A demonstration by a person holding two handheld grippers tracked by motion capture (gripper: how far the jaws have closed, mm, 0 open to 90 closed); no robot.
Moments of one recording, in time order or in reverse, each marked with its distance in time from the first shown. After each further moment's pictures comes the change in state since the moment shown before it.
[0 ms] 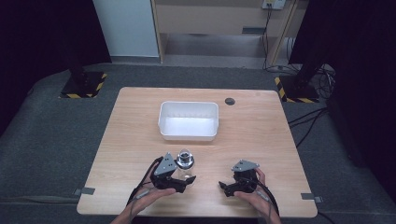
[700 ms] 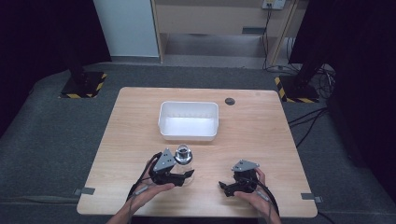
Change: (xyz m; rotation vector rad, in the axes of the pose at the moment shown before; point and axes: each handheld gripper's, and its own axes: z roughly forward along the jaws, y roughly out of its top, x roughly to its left) left arm 0.012 0.015 -0.006 -0.002 0.042 0.009; right arm 0.000 0.000 0.000 0.000 0.001 0.001
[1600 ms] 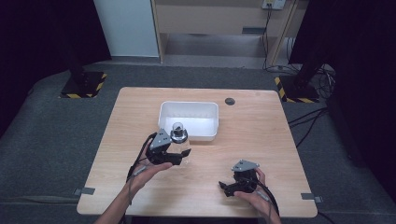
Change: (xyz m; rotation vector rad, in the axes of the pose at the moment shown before) left arm 0.039 0.039 0.000 -0.018 0.067 -0.035; right arm 0.000 0.000 0.000 0.000 0.000 0.000
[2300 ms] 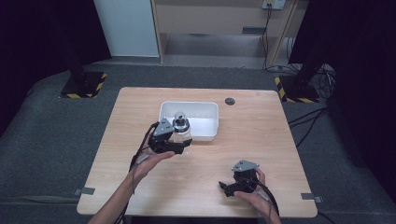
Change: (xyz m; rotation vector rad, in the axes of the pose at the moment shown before) left arm 0.018 0.023 0.013 0.013 0.030 -0.006; right arm 0.000 0.000 0.000 0.000 0.000 -0.001
